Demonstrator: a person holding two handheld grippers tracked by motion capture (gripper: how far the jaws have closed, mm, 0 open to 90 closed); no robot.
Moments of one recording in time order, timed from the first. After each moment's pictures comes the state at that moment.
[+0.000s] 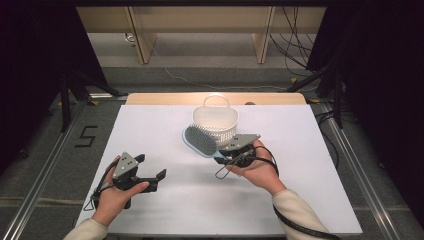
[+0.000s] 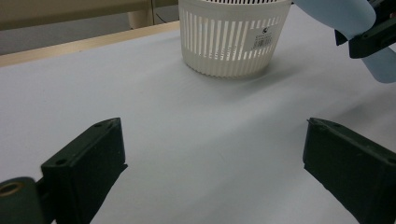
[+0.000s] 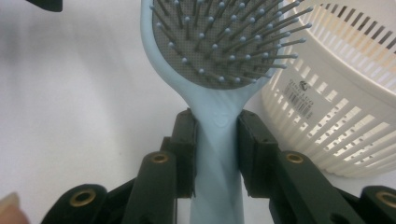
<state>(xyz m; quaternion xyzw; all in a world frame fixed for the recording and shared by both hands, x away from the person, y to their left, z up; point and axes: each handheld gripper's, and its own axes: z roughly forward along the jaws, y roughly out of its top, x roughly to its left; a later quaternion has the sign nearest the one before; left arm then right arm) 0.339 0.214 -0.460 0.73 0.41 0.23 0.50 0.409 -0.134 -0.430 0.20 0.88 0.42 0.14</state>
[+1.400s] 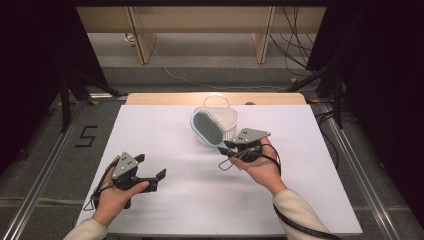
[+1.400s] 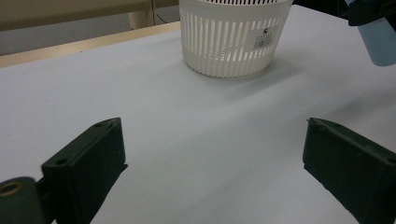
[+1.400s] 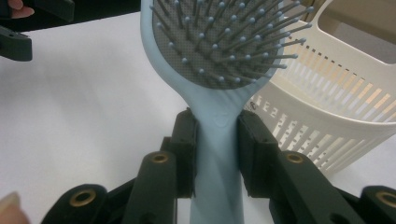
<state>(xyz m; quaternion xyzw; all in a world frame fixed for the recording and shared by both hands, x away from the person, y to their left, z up) 0.339 0.214 -0.460 0.73 0.41 0.23 0.49 0.411 -0.146 -0.419 0.25 0.84 0.46 0.18</state>
